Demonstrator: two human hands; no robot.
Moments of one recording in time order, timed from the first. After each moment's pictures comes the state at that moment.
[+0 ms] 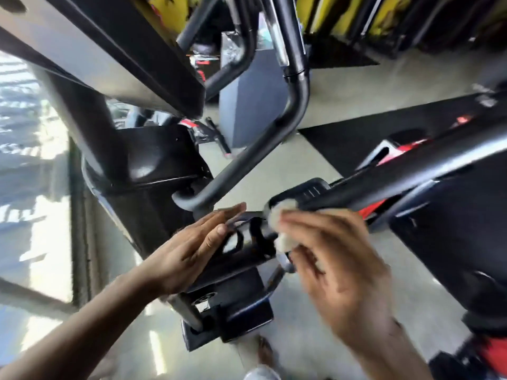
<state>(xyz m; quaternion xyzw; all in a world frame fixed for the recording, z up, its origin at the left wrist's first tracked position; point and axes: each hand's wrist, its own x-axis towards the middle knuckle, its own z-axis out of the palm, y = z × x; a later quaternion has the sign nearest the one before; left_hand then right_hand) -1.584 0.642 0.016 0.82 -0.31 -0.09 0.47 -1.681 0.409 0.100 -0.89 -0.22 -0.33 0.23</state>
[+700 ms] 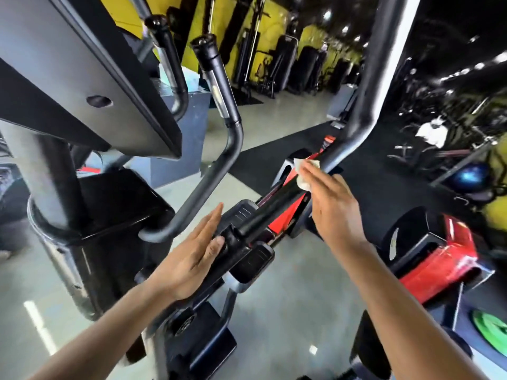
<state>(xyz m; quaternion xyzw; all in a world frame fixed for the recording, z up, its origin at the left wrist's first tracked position) -1.575 0.634 0.013 0.77 -0.43 -0.07 0.47 -1.676 0.363 0.127 -0.91 0.03 -0.42 -0.05</state>
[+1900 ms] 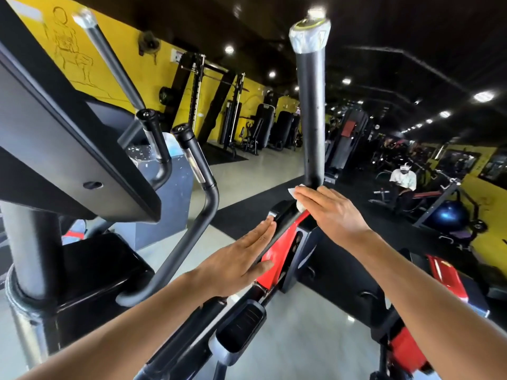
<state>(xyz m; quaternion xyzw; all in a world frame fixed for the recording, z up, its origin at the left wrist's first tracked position) -1.567 0.527 0.118 0.71 -0.64 0.07 0.28 -1.679 0.279 0.221 -0.89 -0.10 -0.36 -0.25</state>
